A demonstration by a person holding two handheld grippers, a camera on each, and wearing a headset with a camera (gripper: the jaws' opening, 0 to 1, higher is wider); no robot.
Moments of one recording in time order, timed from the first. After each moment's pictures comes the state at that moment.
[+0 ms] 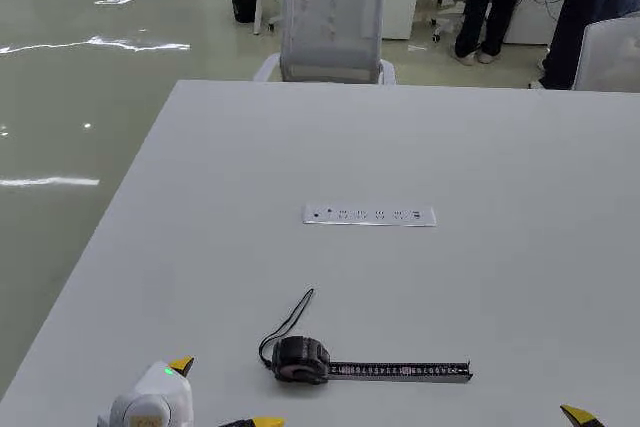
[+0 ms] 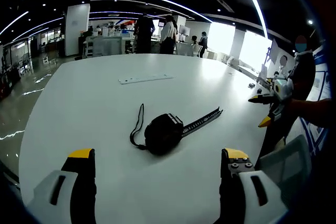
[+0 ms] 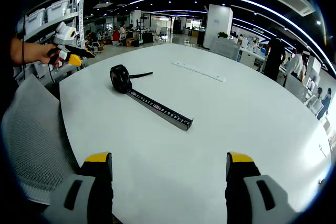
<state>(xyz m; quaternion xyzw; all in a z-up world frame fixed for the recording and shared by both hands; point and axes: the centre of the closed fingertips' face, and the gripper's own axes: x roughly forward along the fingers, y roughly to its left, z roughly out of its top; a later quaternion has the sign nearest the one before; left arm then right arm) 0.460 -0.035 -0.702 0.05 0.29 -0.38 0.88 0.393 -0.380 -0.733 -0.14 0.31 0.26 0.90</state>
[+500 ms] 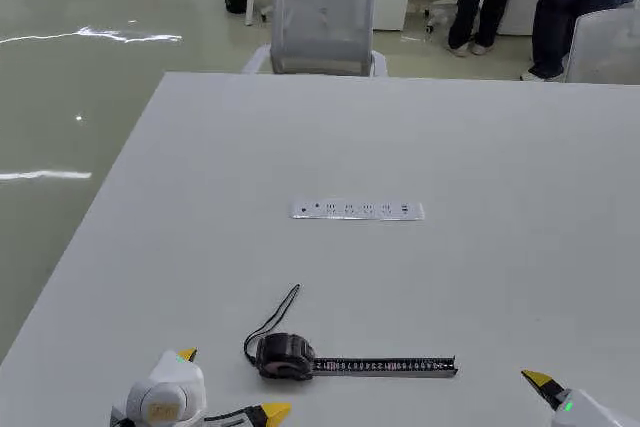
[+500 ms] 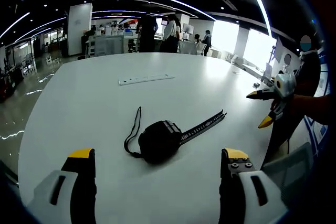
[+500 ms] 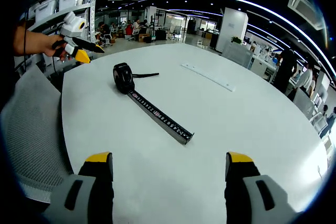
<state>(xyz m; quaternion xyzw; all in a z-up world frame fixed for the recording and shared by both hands) 0.477 -0.062 -0.703 0.06 0.30 -0.36 0.88 0.427 -0.370 -0.728 -0.18 0.31 0.30 0.89</state>
